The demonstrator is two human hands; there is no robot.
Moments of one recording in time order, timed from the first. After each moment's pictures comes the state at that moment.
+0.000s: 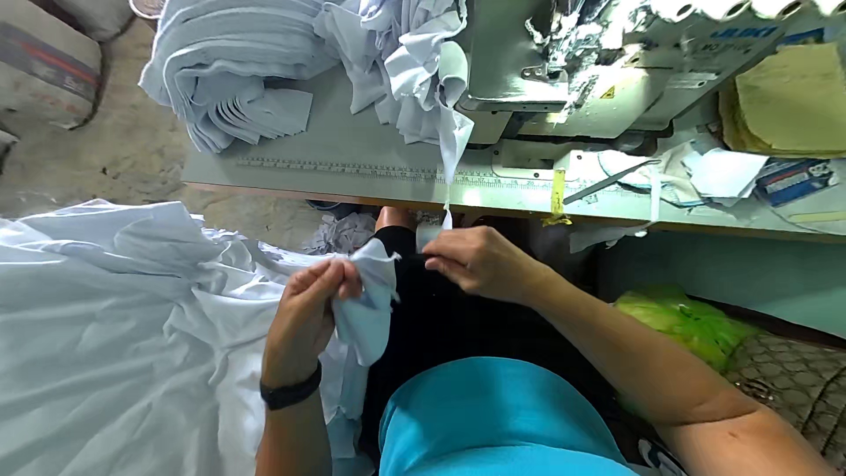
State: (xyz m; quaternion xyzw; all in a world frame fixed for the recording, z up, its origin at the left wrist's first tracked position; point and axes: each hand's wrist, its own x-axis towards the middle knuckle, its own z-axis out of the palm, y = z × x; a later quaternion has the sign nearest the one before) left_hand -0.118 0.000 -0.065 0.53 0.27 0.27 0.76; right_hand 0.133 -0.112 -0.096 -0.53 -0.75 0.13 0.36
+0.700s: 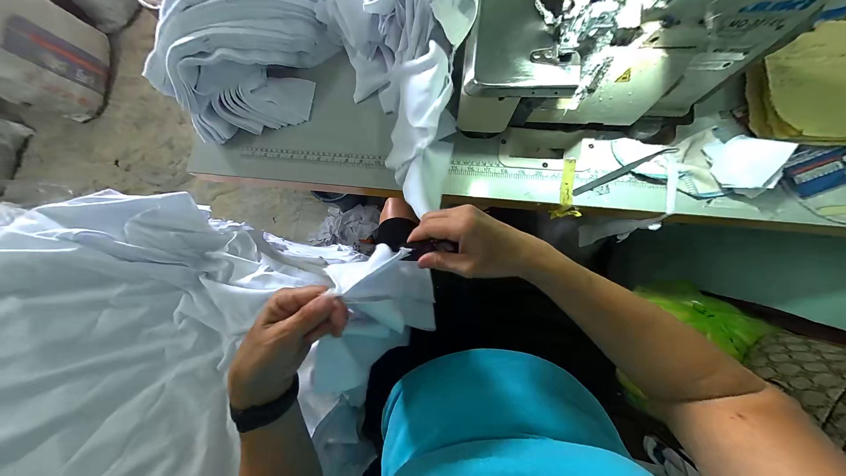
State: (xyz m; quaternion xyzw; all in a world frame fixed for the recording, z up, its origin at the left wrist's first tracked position) left_hand -0.156 -0.005 -0.049 0.60 0.20 0.19 0.75; right_hand 0.138 -0.085 -0.092 -0.45 -0.75 0.25 0.41
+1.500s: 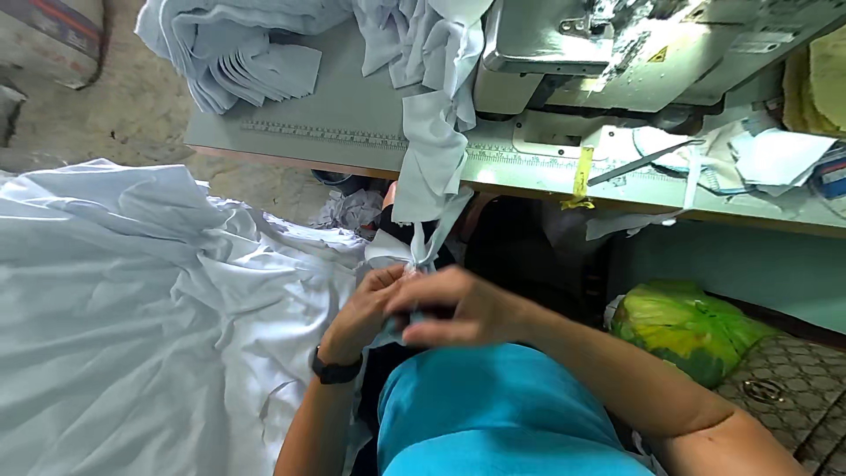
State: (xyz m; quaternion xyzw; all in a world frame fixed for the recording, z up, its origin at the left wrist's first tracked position) left_hand -0.101 -0.047 -0.106 0.52 0.27 0.13 0.80; right_hand 0.072 -0.136 -0.086 -0.34 -0.64 0.45 0.52
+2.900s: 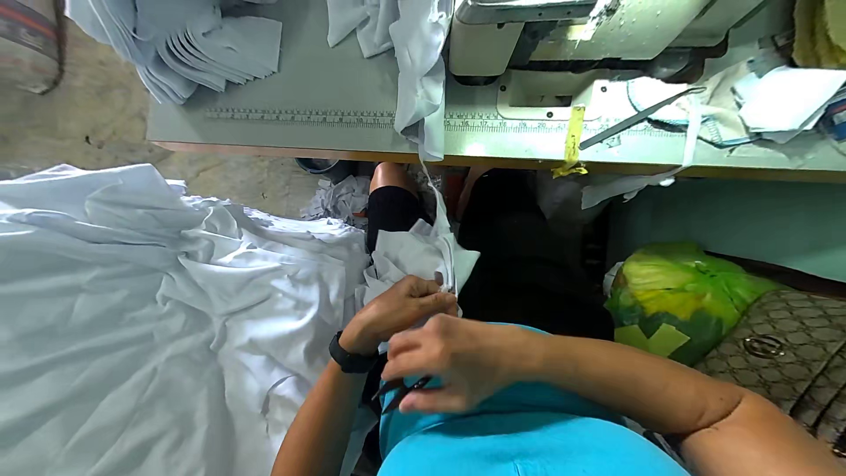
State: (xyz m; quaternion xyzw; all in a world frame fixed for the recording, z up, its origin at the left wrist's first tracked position) left_hand -0.079 -0.065 -0.128 0.59 0.22 -0.14 0.76; right_hand 0.034 -0.183 -0.106 -0.37 -0.75 0.35 0.43
